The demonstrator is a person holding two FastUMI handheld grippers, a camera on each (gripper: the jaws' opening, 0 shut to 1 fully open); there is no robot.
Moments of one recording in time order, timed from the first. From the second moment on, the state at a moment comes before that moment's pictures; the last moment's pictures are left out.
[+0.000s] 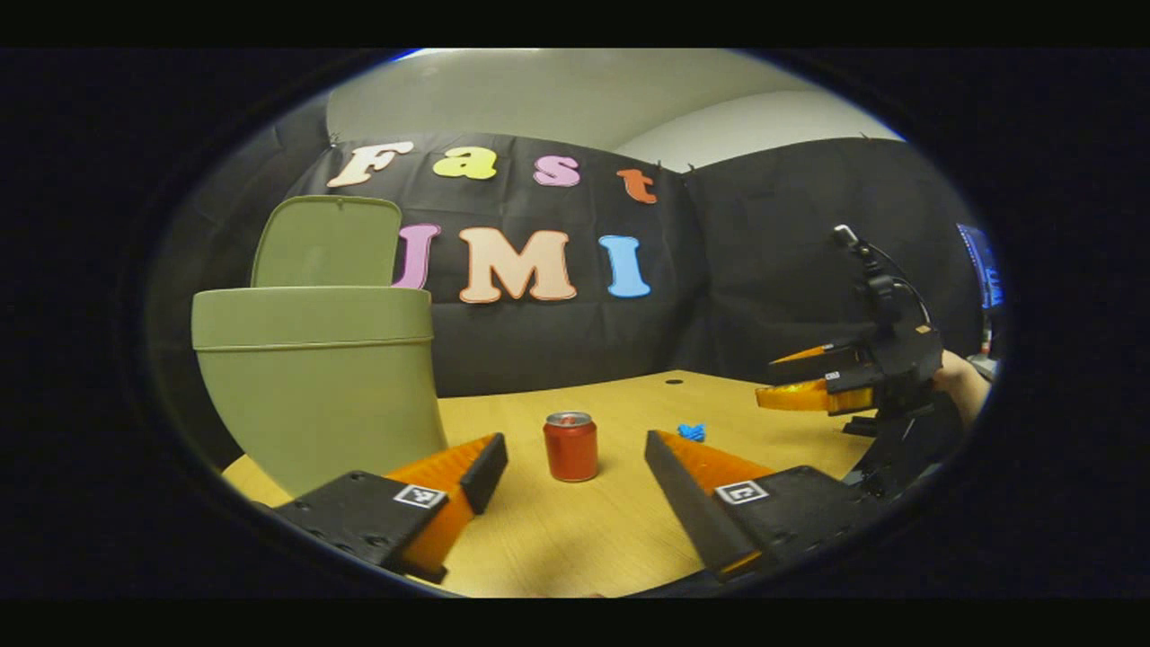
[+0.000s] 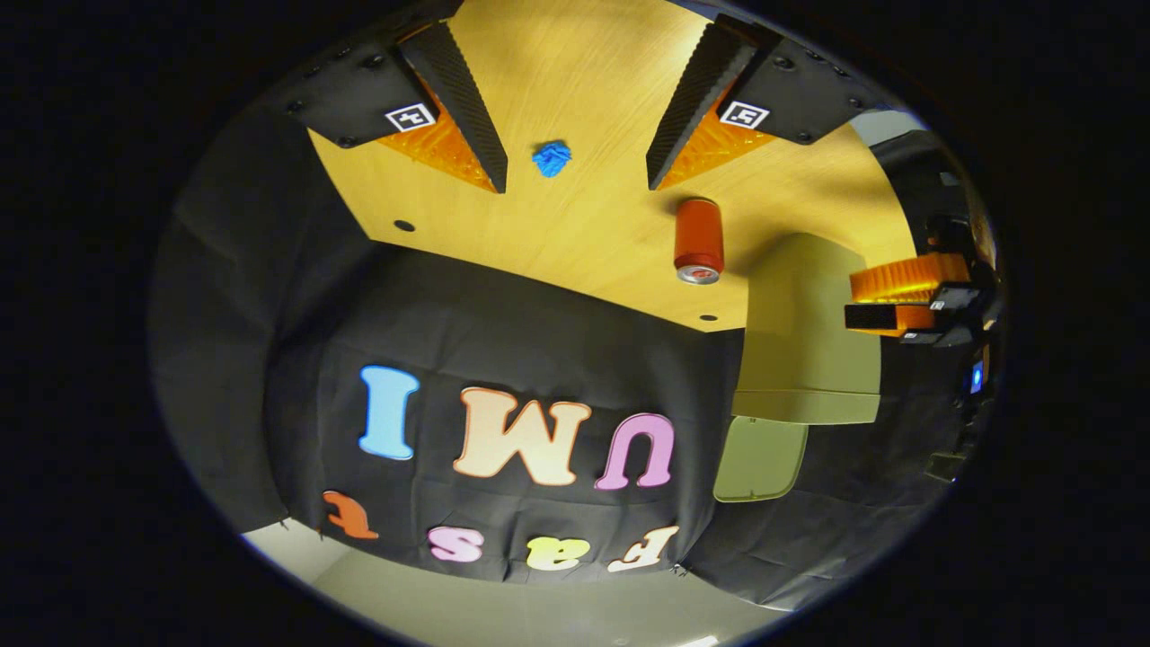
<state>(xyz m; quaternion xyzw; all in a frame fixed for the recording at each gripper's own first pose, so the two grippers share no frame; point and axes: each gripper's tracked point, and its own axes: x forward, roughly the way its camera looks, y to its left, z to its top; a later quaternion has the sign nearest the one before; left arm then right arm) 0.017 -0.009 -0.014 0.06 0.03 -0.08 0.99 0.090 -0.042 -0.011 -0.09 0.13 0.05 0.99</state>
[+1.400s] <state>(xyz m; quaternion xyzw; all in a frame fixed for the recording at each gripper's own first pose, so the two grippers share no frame) 0.030 0.013 -0.014 0.05 0.02 -0.05 1.00 0.222 -0.086 -0.133 0.00 0.41 0.02 0.91</state>
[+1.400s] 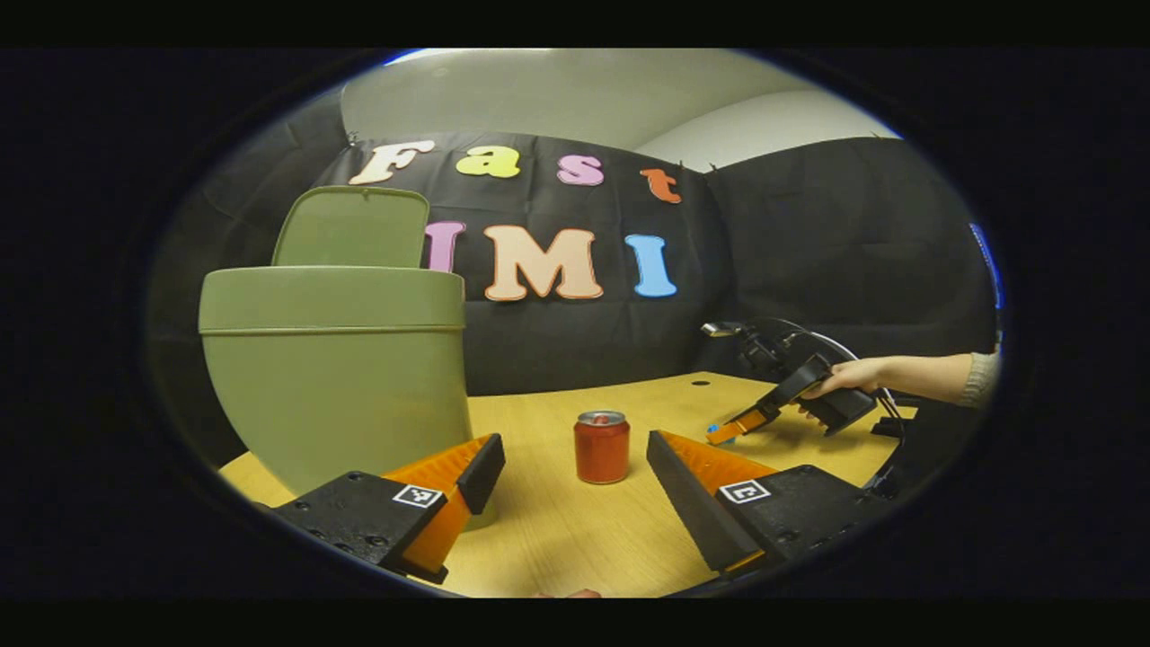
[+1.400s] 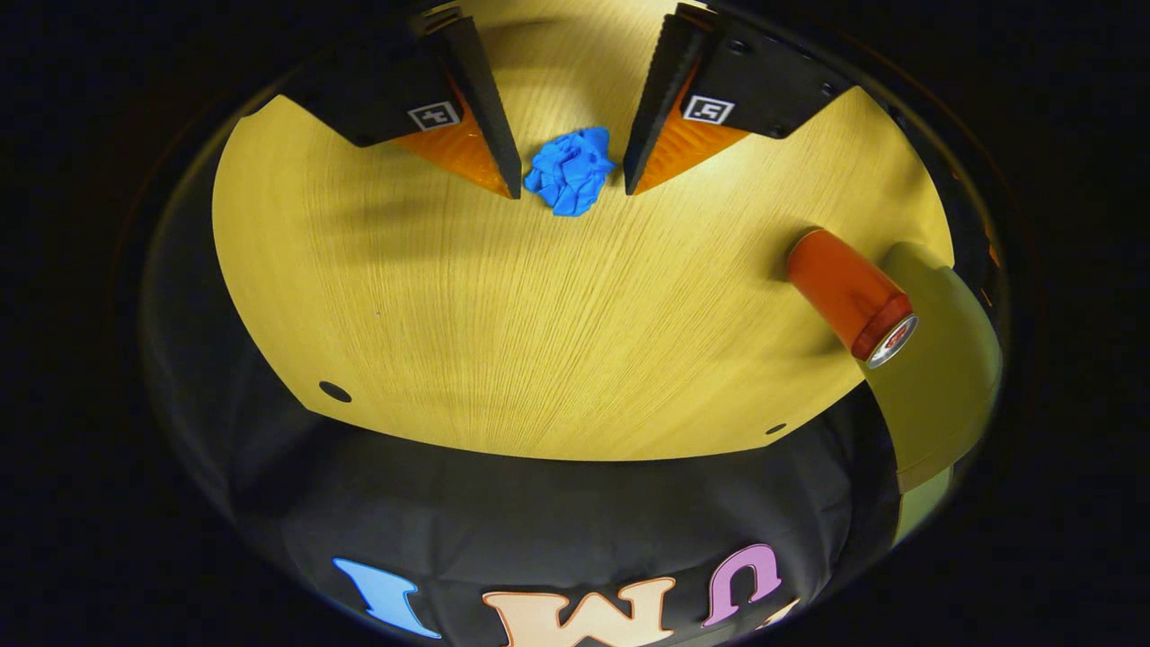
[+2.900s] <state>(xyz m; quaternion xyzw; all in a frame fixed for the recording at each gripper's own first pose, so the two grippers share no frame) 0.019 -0.023 -0.025 0.01 0.05 -0.10 0.99 0.201 0.072 0.108 -0.05 0.19 0.16 0.97</state>
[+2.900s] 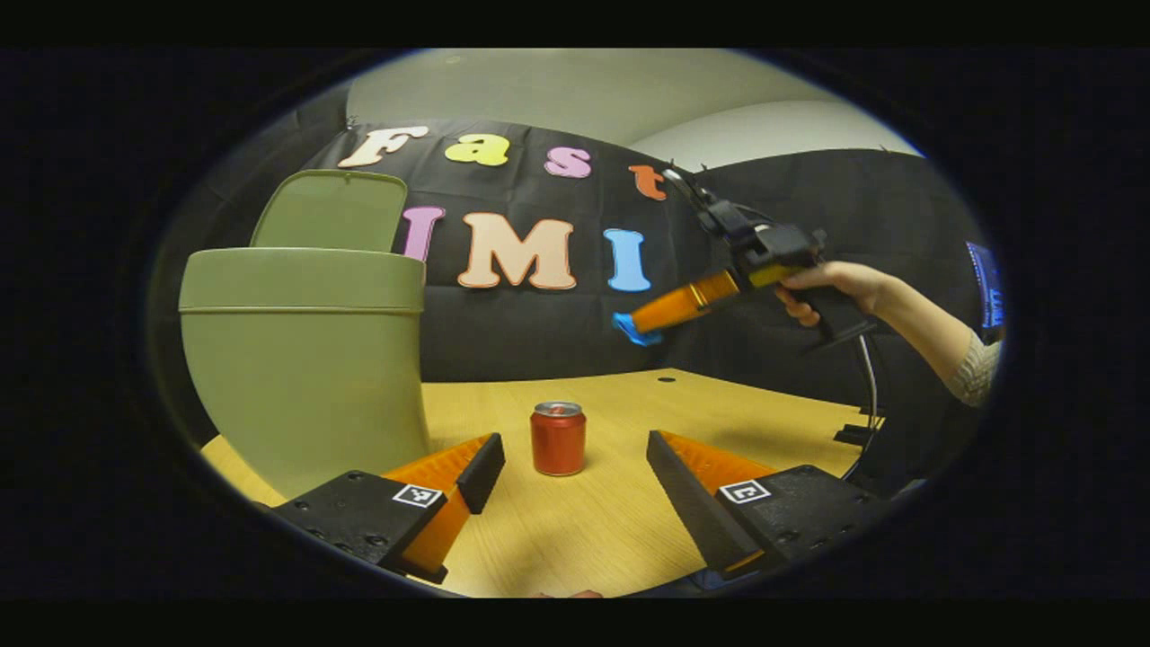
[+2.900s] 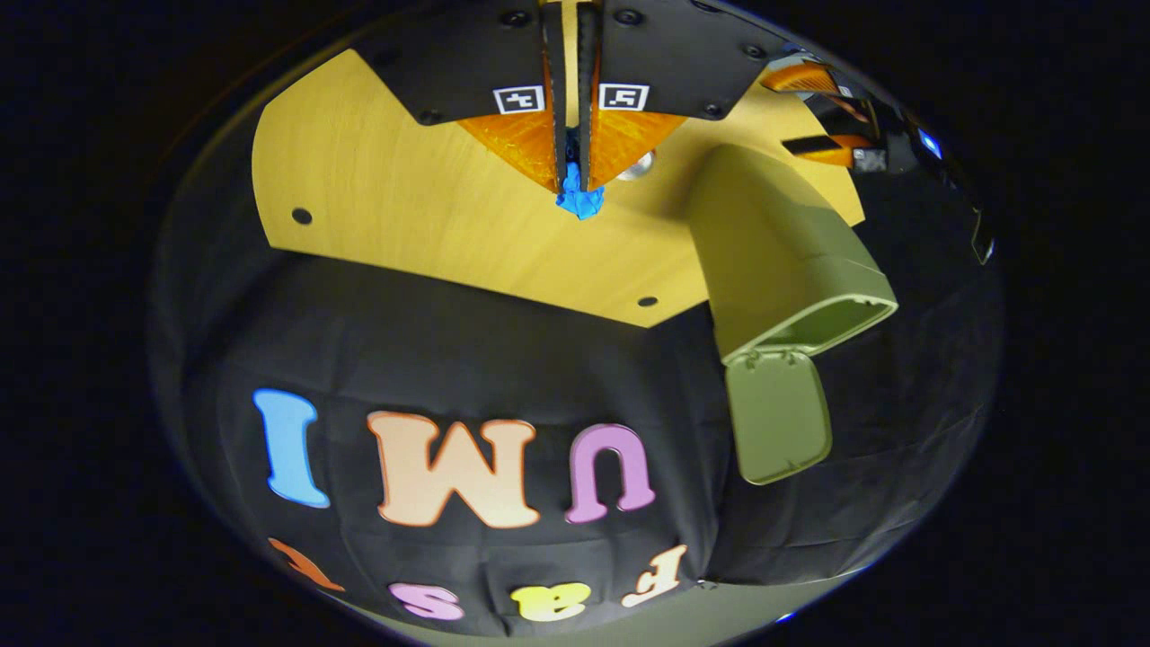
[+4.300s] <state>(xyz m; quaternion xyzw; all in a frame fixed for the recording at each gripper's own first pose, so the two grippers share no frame) 0.016 -0.021 -0.024 0.01 0.06 -0.09 0.99 0.235 0.298 0.183 -0.07 0.09 0.32 0.94</state>
